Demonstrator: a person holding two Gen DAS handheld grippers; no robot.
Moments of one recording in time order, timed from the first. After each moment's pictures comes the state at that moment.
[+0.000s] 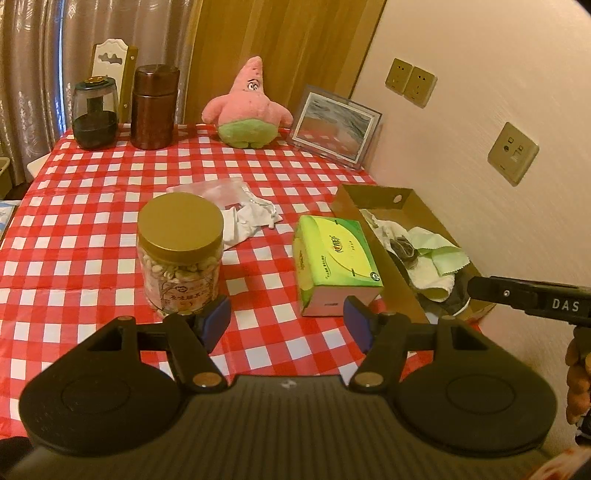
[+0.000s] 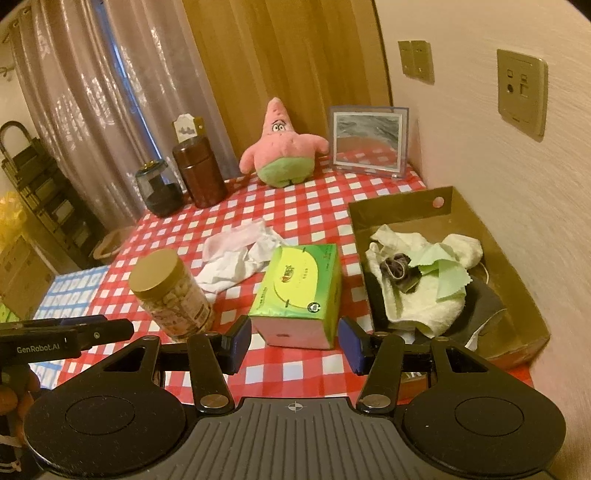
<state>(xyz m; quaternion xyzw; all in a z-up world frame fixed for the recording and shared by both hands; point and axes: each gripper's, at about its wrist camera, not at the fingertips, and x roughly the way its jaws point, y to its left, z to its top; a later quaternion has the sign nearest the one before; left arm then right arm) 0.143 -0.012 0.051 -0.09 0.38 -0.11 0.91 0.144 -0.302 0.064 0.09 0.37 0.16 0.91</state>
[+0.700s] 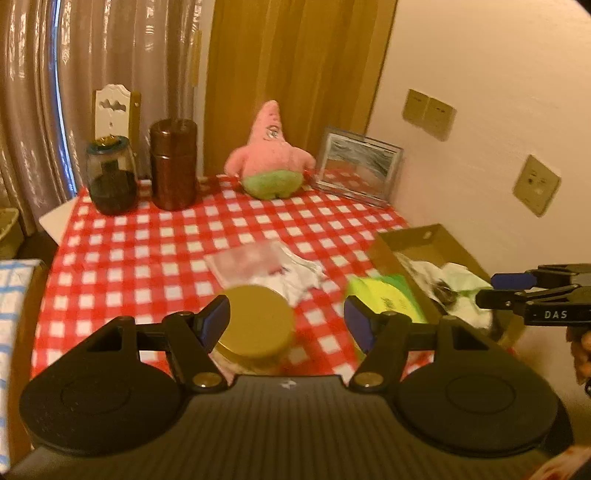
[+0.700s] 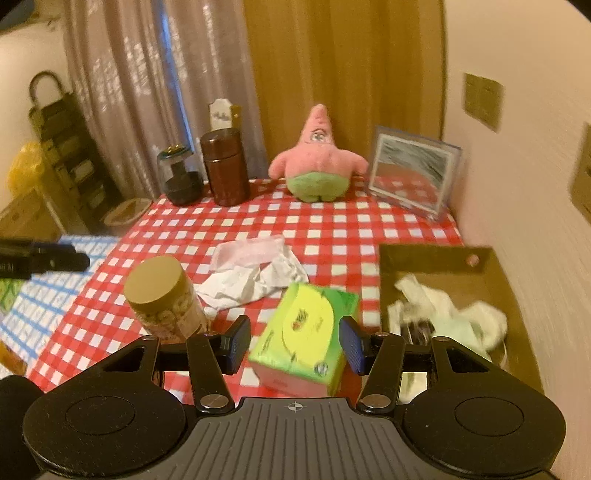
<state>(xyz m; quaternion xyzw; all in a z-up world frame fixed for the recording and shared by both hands) 0.207 0.054 0.097 -0.04 0.35 -0.10 0.93 0.213 -0.270 0.071 0.00 0.35 0.22 0.91</state>
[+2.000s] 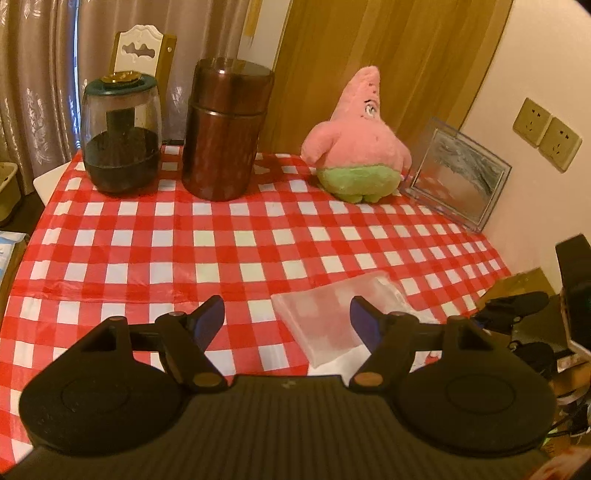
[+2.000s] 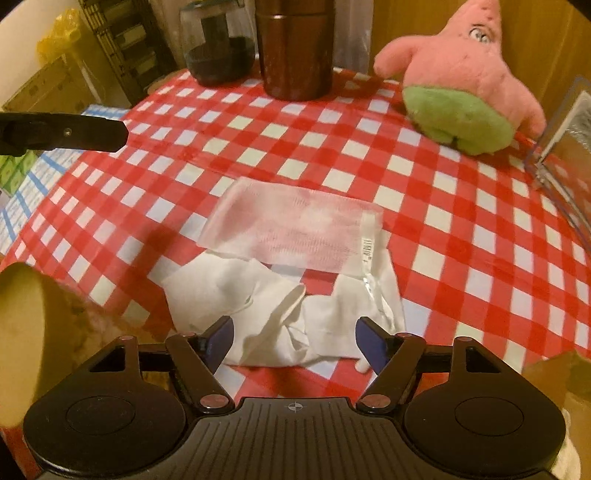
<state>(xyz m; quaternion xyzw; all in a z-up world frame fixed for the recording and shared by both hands) 0.414 0.143 -0.024 -0.09 0.39 -0.07 0.91 0.452 -0.102 -0.079 -0.13 0.49 0.33 0.80</state>
